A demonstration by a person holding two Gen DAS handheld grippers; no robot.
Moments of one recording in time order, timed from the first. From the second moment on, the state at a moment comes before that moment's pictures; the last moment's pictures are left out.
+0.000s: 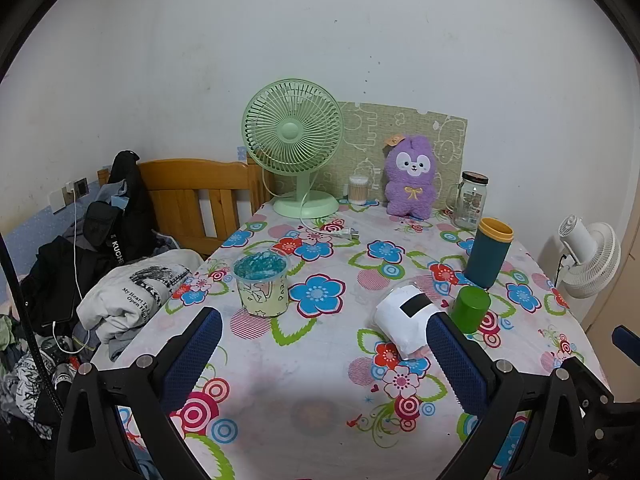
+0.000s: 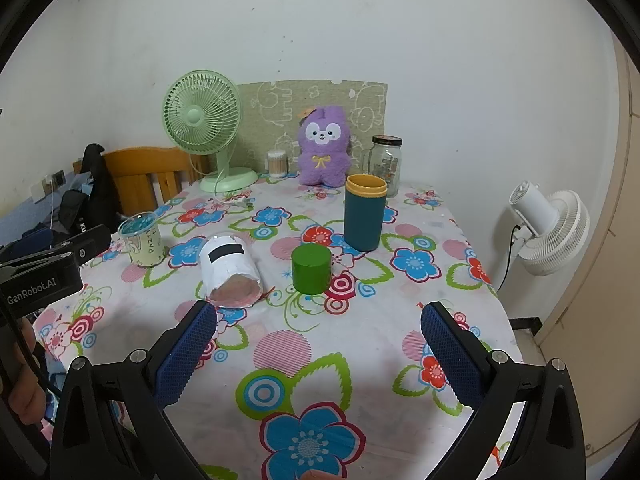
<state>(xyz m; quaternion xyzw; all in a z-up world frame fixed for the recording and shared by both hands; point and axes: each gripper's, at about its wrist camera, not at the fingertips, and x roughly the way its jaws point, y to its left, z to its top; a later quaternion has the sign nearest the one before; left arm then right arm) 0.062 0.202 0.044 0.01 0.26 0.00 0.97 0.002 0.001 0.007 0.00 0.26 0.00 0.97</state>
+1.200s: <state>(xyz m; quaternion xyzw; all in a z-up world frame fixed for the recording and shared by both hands) 0.064 0.209 0.035 0.00 0.28 0.01 0.96 0.015 0.005 -0.002 0.00 0.29 0.01 0.96</state>
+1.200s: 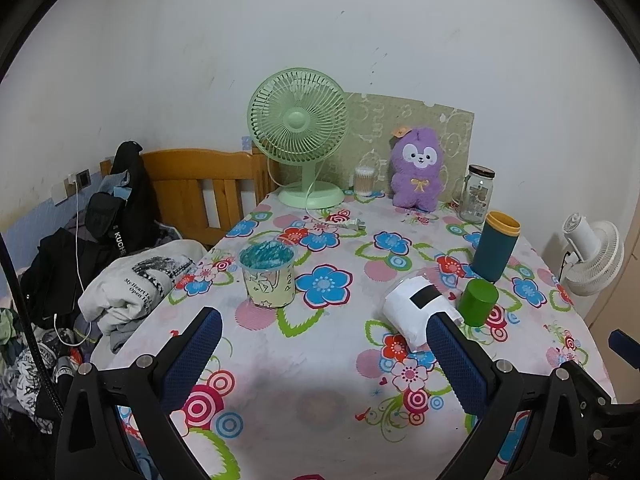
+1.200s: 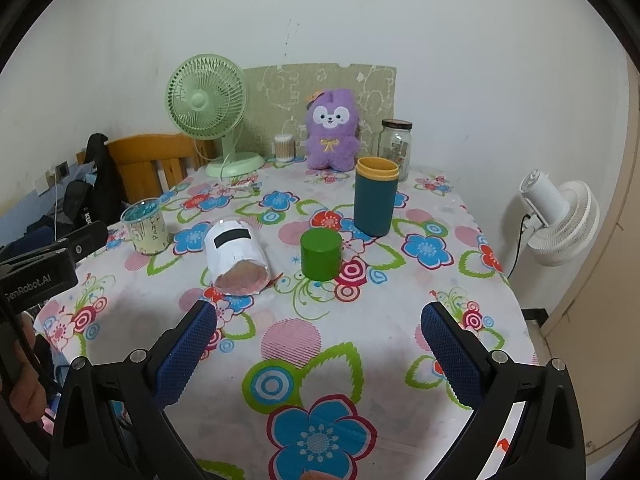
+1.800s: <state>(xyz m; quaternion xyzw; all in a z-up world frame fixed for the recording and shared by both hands) 0.095 0.227 0.010 0.00 0.32 0.02 0.95 0.081 0.025 -0.012 -0.01 0.35 0.05 0.94</state>
